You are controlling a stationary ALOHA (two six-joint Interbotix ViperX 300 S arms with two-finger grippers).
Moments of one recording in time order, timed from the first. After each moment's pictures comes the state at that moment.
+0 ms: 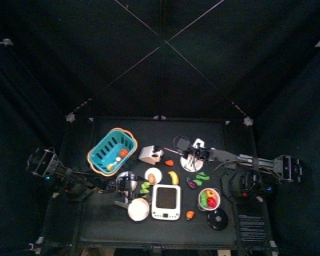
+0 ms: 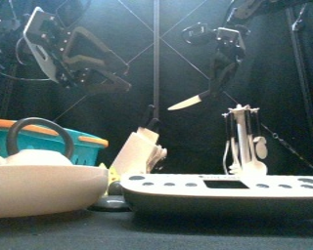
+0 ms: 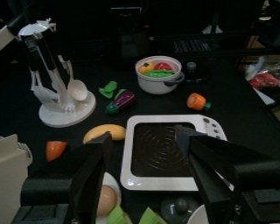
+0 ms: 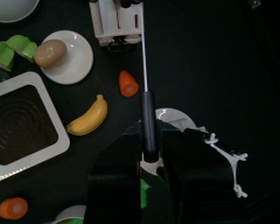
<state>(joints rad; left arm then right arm) -0.27 -0.18 1.01 -0.51 -0.73 0.43 -0.24 -0.34 0.39 -0.22 0.97 0.25</state>
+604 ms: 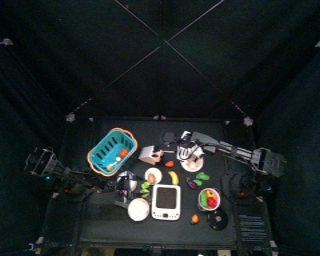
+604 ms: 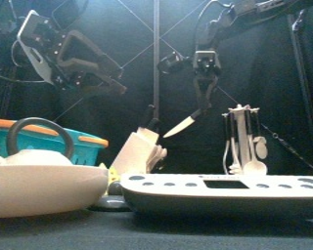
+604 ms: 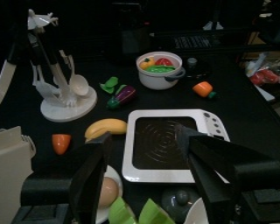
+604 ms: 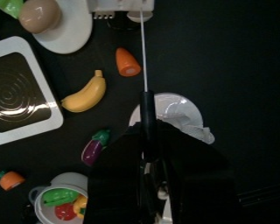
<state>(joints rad) -0.27 -0.19 1.03 -0.52 -0.72 0.43 -0.43 -0.03 0.13 0.03 1.21 -0.10</state>
